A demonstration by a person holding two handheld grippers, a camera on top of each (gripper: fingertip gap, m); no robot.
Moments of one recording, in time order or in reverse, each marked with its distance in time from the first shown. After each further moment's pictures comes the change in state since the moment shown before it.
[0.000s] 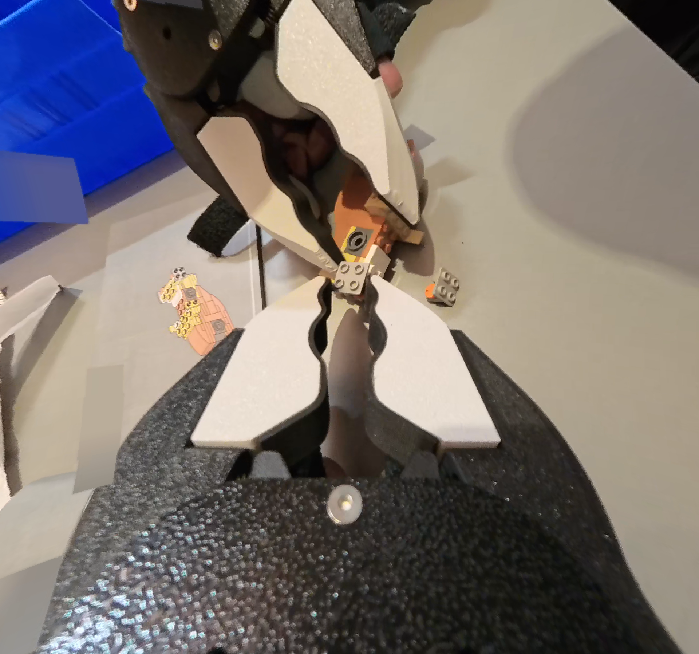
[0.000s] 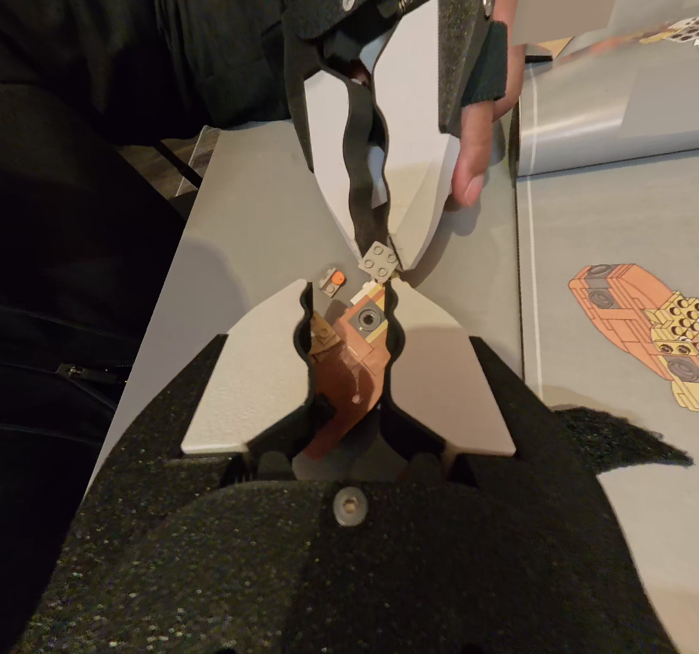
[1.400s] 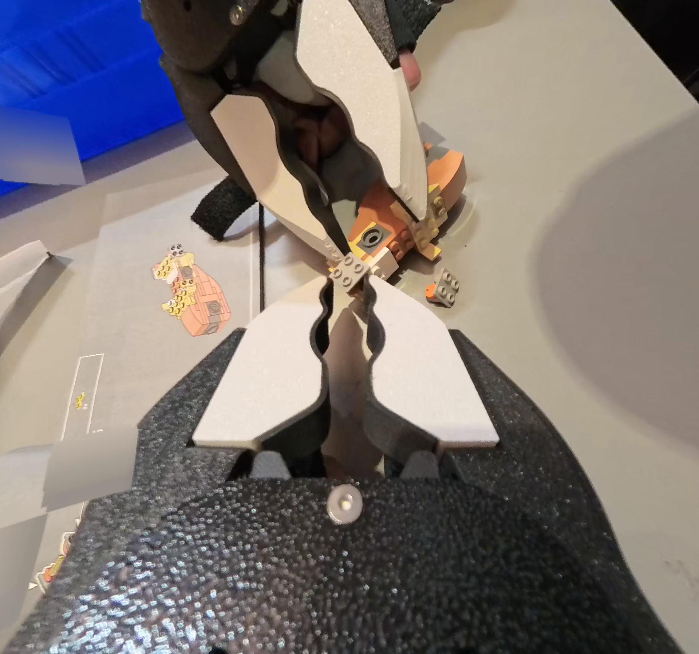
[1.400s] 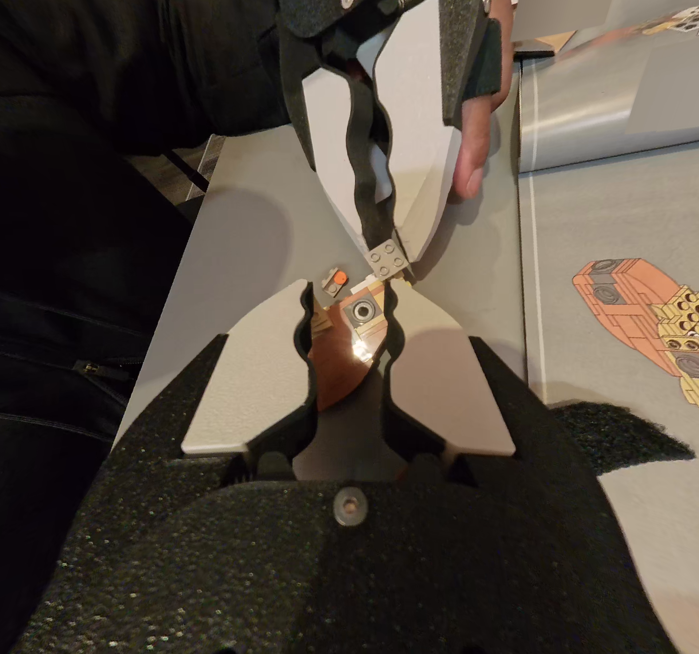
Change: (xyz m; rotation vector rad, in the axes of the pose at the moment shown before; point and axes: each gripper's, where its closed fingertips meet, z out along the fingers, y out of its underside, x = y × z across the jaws) left arm 0.001 0.003 -0.003 -0.018 -0.019 -0.089; right arm 0.000 0.001 -0.001 0.007 -0.017 0.024
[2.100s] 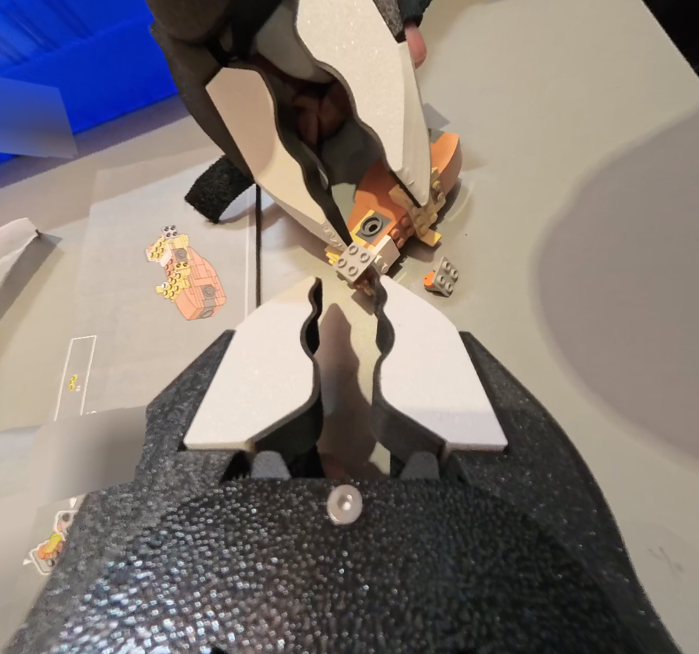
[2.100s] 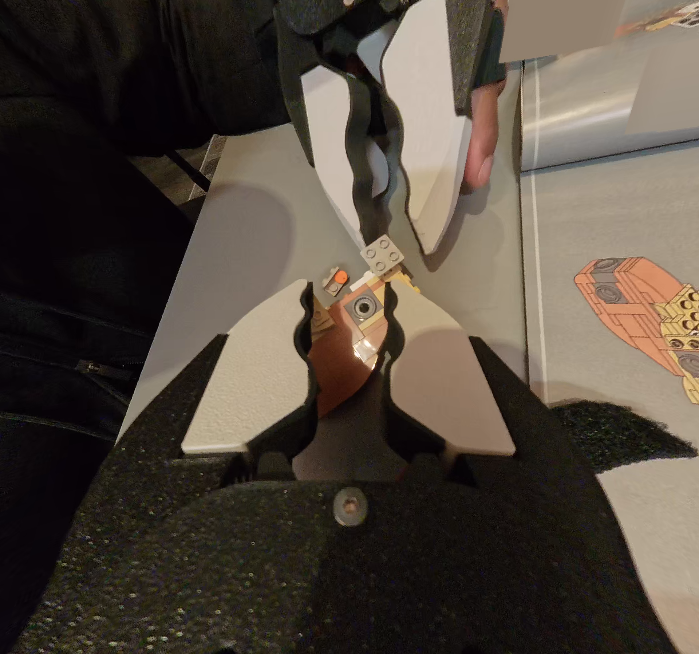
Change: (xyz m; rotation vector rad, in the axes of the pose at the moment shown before) left arm 0.002 0.006 -0.002 -0.043 -0.002 -0.028; right arm 0.000 0.000 0.000 -0.001 -0.005 0.004
